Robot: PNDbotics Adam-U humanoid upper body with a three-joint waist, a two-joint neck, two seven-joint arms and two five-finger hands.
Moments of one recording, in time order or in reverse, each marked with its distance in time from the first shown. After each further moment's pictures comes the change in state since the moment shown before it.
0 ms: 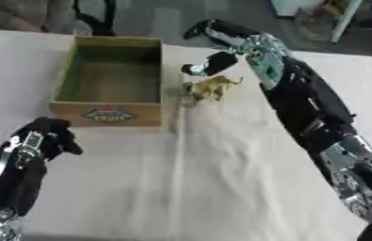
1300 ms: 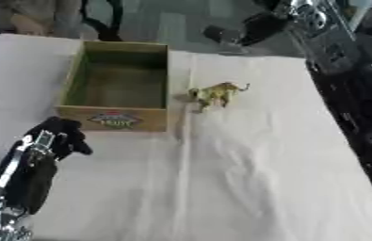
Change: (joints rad) left arm -0.007 0.000 0.008 0.000 0.000 -0.002 0.014; right arm 0.065 -0.121 0.119 -0.447 -0.655 -0.004 0.221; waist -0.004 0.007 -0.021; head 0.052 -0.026
